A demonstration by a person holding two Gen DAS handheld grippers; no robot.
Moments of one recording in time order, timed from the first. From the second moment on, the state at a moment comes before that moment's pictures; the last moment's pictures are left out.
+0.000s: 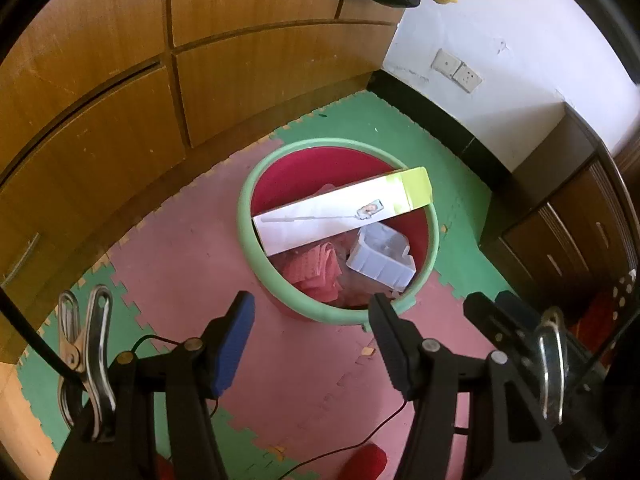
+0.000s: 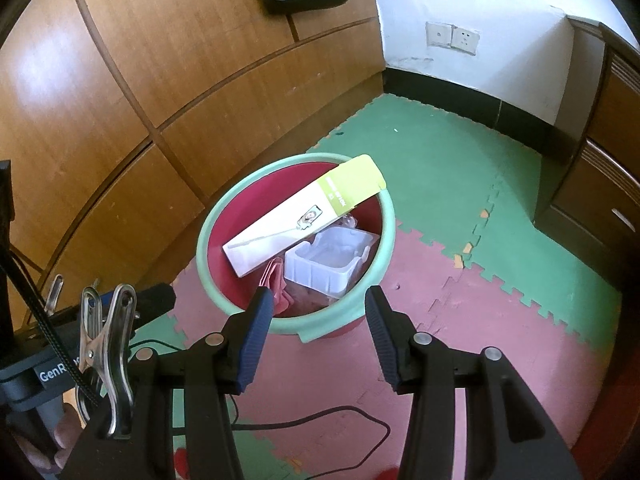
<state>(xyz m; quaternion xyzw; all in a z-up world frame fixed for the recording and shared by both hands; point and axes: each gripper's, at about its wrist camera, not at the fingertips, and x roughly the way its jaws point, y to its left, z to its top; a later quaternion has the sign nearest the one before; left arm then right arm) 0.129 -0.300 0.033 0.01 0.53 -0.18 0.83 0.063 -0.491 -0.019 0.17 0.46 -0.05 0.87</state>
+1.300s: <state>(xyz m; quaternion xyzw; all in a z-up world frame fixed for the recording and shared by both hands) 0.129 -0.304 0.029 0.02 0.53 -0.17 0.83 0.064 -0.484 -0.023 0.16 0.46 -0.05 0.87</state>
